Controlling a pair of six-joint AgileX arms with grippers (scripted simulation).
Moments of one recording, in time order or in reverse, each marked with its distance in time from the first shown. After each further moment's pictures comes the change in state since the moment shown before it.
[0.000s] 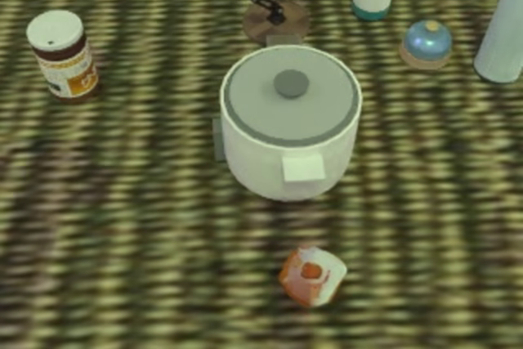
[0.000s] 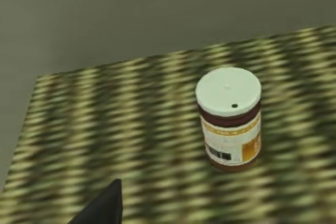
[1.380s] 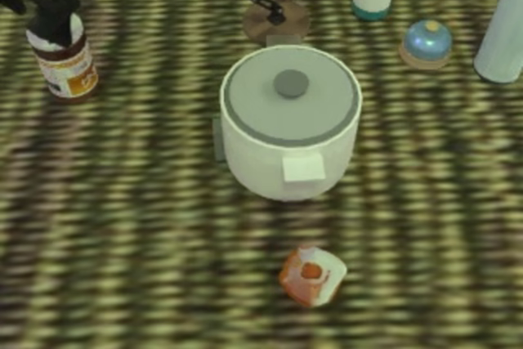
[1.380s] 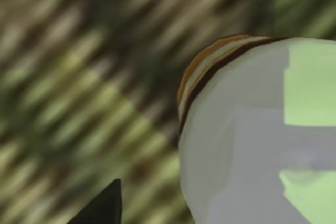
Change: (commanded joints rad) left arm 0.002 1.969 2.085 -1.149 0.118 0.553; right arm 0.000 0.000 0.000 0.000 0.000 0.000
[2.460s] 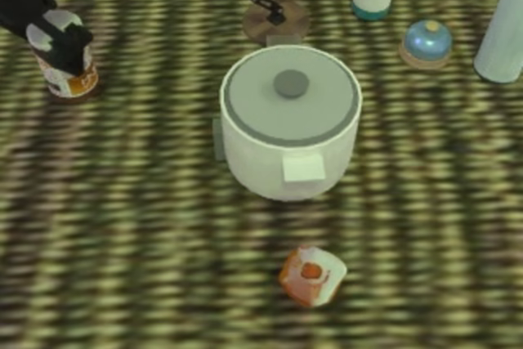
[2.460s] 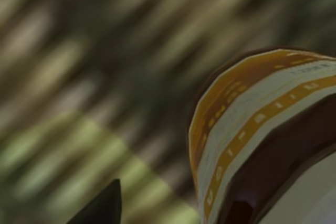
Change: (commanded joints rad) left arm -0.010 -0.024 -0.282 0.228 -0.002 0.004; right arm 0.000 0.000 0.000 0.000 0.000 0.000
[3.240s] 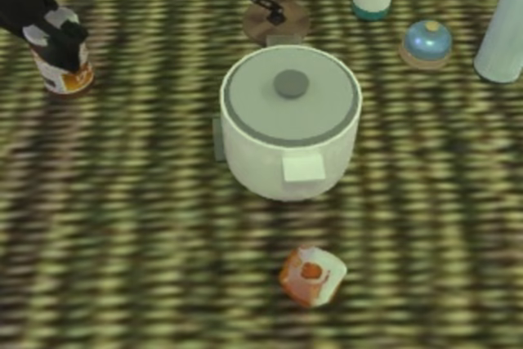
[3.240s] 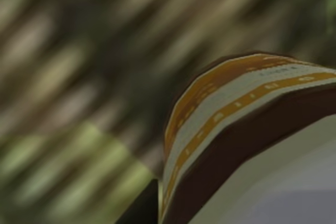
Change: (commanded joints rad) left arm -0.001 -0.006 -0.025 0.023 0.000 -0.001; right arm 0.000 0.000 0.000 0.000 0.000 0.000
